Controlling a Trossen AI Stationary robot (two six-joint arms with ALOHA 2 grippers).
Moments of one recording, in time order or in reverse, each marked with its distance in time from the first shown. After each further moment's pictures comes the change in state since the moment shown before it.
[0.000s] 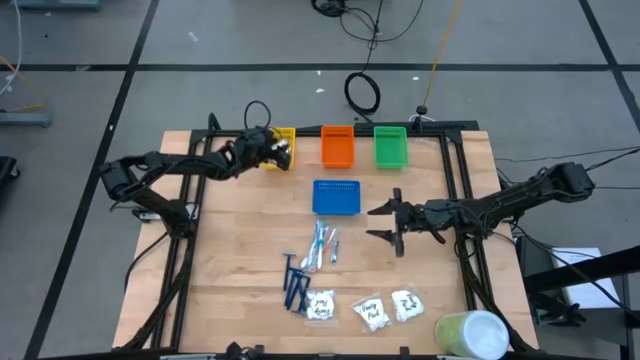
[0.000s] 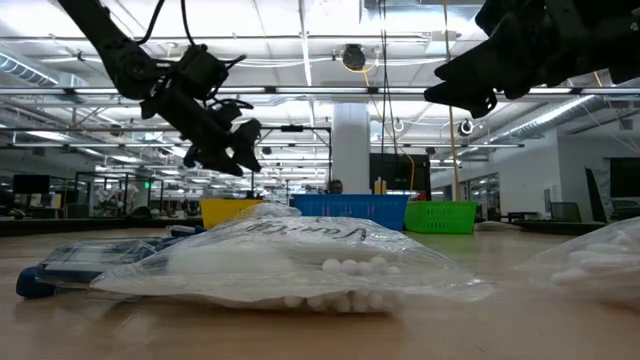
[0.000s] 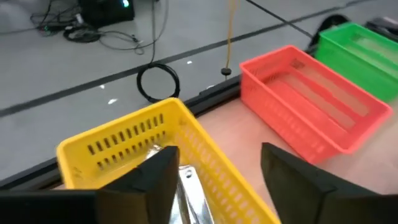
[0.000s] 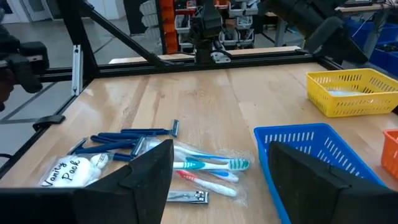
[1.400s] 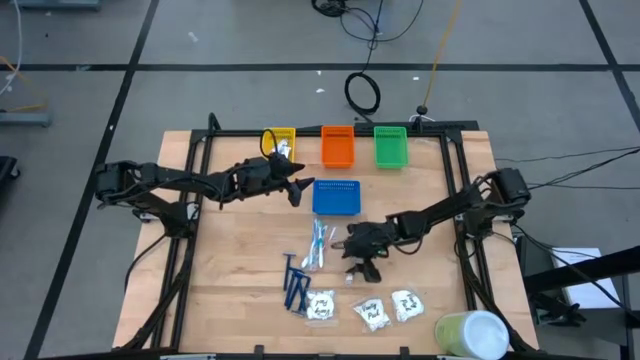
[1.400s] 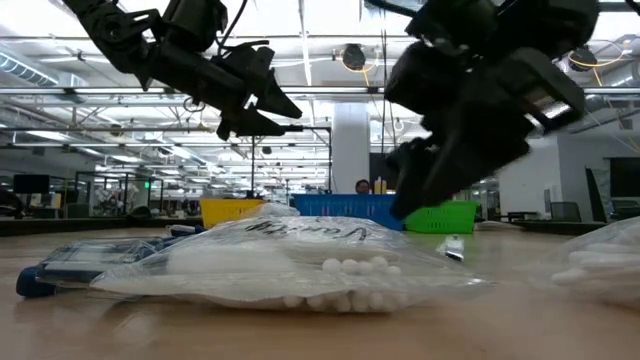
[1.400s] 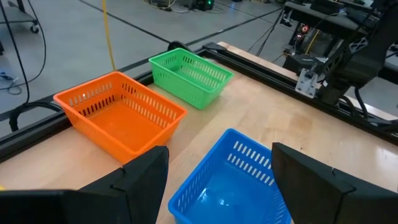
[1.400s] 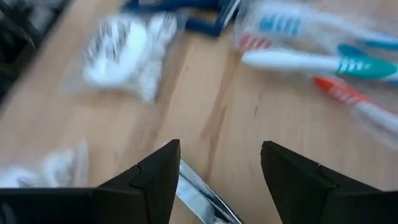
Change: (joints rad) left arm -0.358 -0.066 0.007 0.125 0.048 -0.050; right arm 0.016 0.675 0.435 -0.318 -0.429 -0.029
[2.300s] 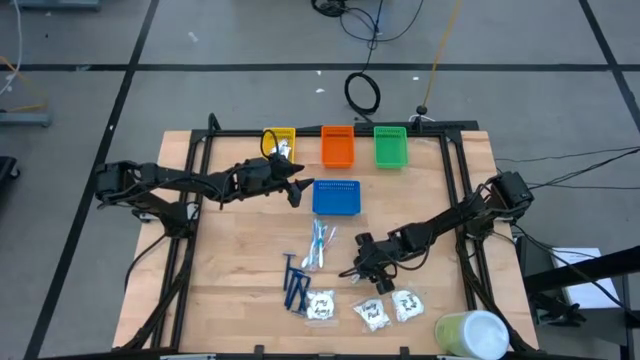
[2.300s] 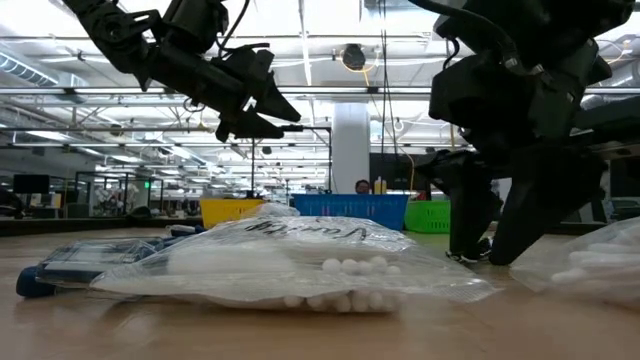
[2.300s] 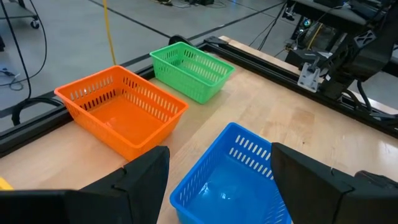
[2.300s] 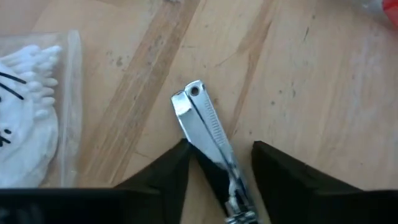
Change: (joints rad) left arm -0.001 0.000 0.000 -0.021 0.000 -0.001; right arm 0.118 0.014 0.003 -0.287 0.202 -0.135
